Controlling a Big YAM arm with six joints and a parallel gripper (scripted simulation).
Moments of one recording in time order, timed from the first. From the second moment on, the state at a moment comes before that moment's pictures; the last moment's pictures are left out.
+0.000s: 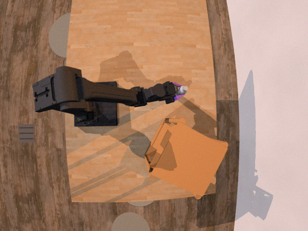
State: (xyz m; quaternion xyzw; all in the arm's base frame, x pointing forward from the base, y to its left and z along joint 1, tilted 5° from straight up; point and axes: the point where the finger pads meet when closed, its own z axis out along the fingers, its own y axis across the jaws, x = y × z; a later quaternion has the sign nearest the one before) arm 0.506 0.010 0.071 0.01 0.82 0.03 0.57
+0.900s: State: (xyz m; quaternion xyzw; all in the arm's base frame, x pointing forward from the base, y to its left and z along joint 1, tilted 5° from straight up) arm 0.507 0.010 0.072 0.01 0.82 0.03 0.57
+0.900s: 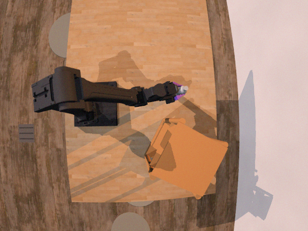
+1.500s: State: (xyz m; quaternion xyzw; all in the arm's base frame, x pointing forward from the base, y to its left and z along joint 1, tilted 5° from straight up) arm 0.512 0.008 0.080 0.01 0.82 0.03 0.57
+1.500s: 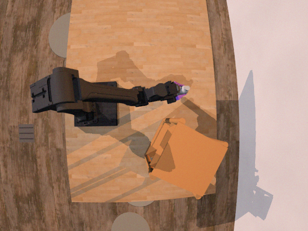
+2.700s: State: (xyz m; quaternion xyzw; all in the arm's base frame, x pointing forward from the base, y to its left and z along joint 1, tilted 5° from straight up) arm 0.457 0.005 0.110 0.01 0.82 0.03 0.57
